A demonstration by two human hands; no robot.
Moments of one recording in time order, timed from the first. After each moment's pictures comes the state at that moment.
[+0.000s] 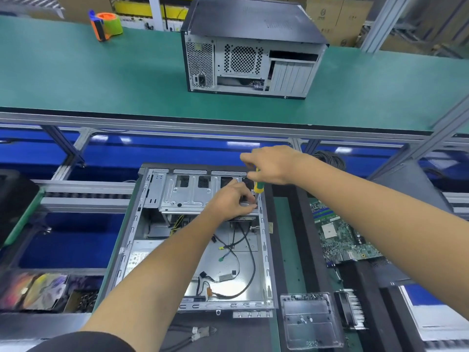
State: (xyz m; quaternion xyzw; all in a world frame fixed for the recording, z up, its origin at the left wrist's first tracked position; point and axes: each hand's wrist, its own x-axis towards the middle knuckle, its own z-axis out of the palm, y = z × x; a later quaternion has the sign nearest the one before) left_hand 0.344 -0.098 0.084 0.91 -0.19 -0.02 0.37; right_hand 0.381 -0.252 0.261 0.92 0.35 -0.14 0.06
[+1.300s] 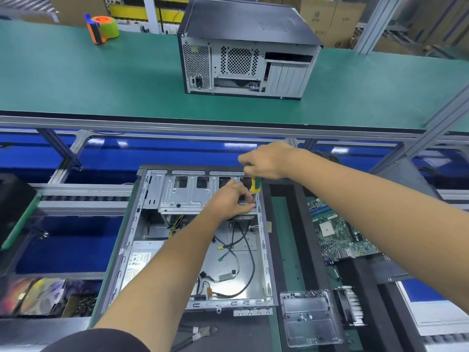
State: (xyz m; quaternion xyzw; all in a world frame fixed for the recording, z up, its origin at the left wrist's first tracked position) left_hand 0.345 -0.098 0.085 0.91 -0.19 -0.03 0.36; right_hand 0.385 -0.243 0.269 0.92 0.33 -0.17 0.11
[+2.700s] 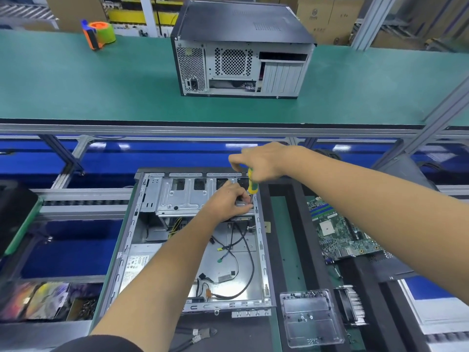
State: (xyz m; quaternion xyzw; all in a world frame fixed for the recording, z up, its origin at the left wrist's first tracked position) left_hand 0.347 -0.100 0.082 0.91 -0.20 -0.03 0.36; right_hand 0.384 -0.247 0.274 0.90 0.37 -0.20 0.10
